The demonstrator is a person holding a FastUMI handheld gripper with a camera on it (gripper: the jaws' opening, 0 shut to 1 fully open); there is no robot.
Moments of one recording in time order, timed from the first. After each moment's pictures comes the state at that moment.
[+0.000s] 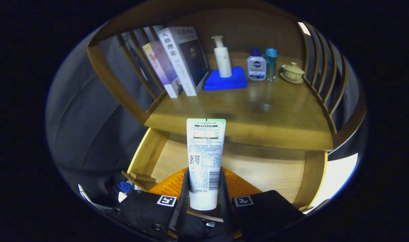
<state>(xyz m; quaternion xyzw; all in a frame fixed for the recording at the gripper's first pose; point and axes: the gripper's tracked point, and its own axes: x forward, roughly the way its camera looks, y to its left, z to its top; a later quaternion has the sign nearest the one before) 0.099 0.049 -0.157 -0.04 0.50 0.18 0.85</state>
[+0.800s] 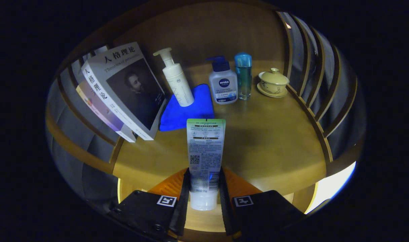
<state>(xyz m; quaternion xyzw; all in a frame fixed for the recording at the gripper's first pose) 0.242 0.033 -0.176 0.00 0.48 0.07 0.87</state>
